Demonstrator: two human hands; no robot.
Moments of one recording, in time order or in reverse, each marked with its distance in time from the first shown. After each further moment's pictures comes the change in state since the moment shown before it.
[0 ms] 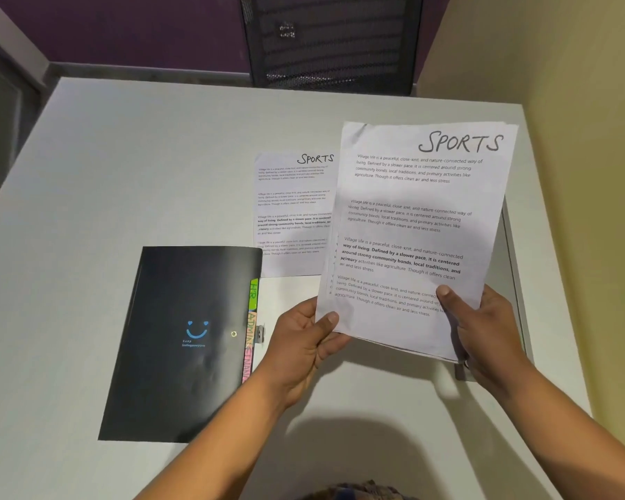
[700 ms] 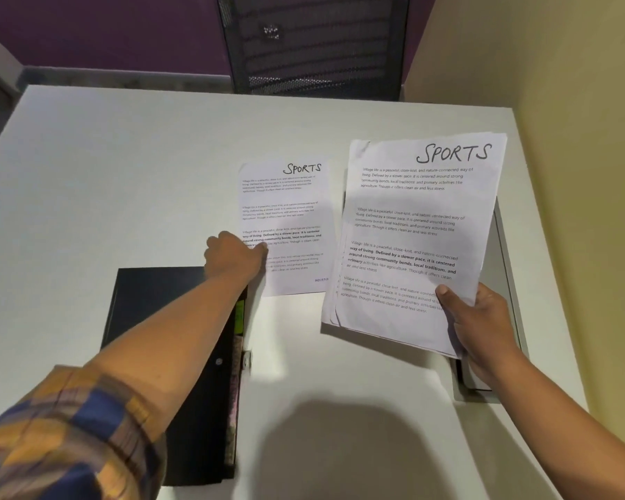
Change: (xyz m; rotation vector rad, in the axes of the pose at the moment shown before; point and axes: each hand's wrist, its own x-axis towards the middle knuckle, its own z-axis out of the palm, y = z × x) left_hand 0.177 0.090 -0.072 1.314 0.730 0.048; right_hand 0.061 0.019 -0.015 -0.156 0.138 0.028
